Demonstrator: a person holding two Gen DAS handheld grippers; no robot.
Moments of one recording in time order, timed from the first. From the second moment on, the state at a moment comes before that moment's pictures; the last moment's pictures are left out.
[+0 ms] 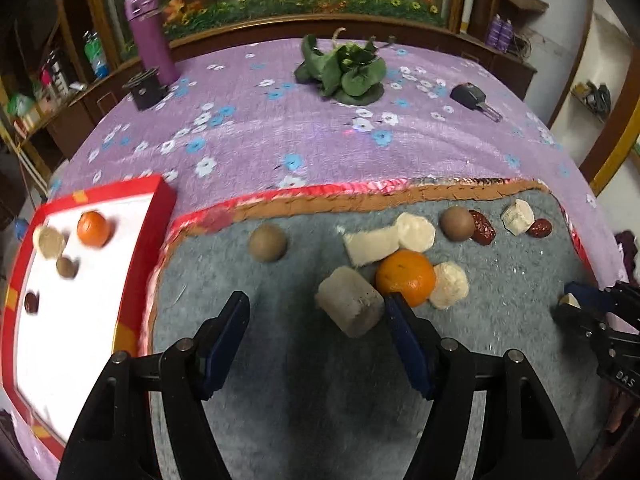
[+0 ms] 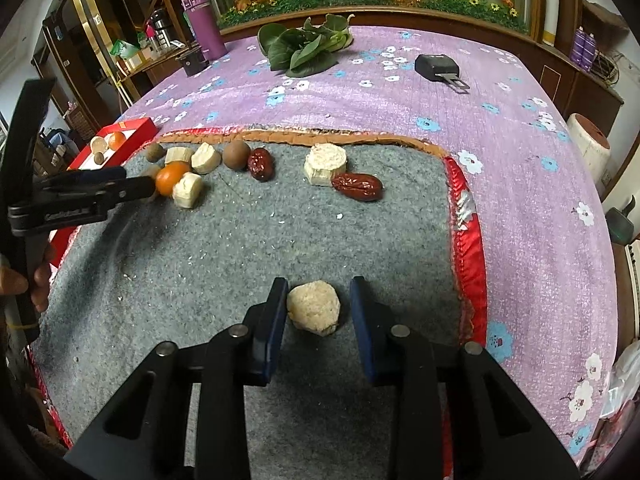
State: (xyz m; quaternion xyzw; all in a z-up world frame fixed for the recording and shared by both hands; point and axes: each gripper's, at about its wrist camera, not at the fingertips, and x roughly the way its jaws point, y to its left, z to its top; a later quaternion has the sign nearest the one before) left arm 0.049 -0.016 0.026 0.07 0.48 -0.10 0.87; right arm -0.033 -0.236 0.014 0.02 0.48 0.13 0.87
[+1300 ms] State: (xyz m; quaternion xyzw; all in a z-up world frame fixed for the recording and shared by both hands) left arm 0.015 -0.016 0.011 0.02 0.46 -0.17 0.87; right arm -0.053 -0.230 0.015 0.02 0.49 0.10 0.87
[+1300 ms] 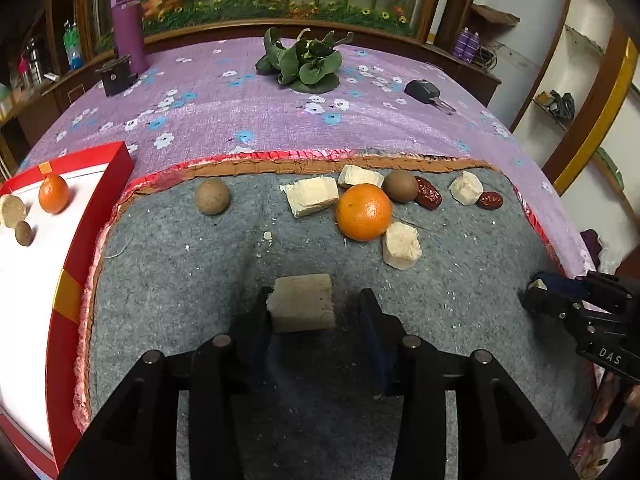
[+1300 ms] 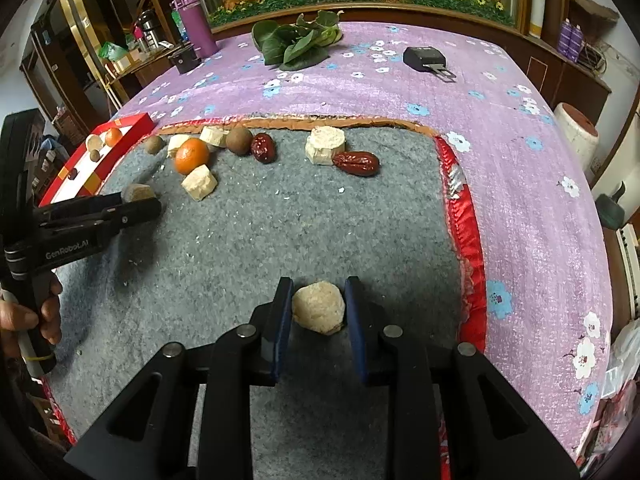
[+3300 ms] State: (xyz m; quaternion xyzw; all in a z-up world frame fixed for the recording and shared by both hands) left arm 0.002 0.263 0.057 -0.09 0.41 0.03 0.91; right arm 0.011 0.138 0.066 -0.10 0.45 0.35 0.82
